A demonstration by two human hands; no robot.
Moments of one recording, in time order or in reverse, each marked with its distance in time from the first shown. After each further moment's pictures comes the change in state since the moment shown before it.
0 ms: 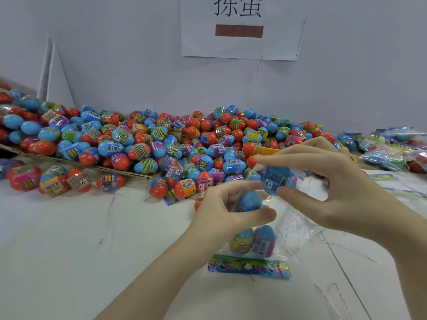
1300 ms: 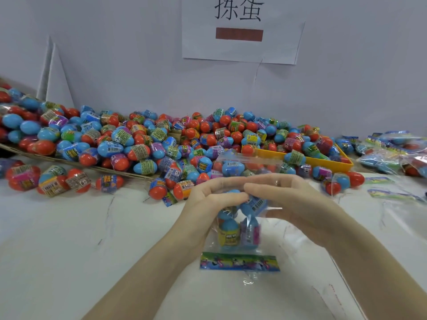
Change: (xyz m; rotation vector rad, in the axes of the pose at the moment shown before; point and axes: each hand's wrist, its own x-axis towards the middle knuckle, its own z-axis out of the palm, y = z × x) left_hand 0.007 -0.003 -0.014 -0.198 0.095 -0.118; right_hand 0.016 0.023 0.043 0.762 -0.204 0.521
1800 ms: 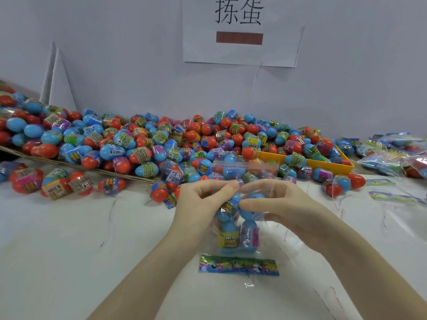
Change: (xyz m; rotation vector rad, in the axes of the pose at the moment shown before) left_hand 0.001 -0.001 -0.002 0.068 0.199 0.147; right_hand 0.009 0.011 0.003 0.047 -0.030 -0.015
